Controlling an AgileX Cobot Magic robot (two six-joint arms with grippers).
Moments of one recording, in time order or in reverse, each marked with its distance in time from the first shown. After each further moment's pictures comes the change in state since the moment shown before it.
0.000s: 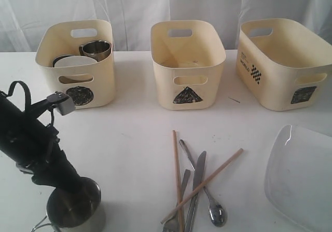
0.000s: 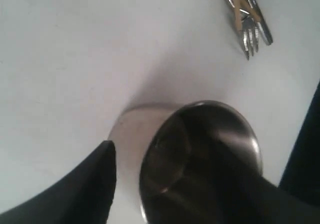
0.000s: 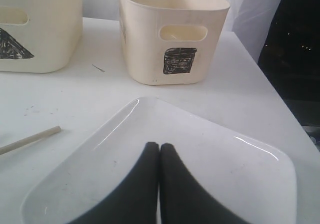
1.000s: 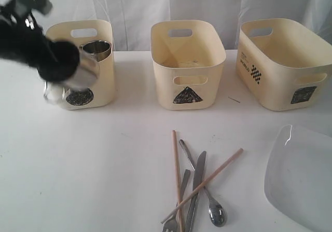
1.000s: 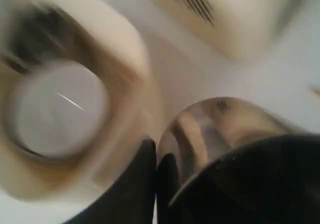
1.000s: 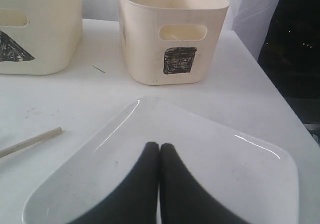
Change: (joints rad) left arm 0.000 -0.134 -0.225 -0.027 -0.629 0.015; right arm 0.000 0.000 0.000 0.000 0.000 0.015
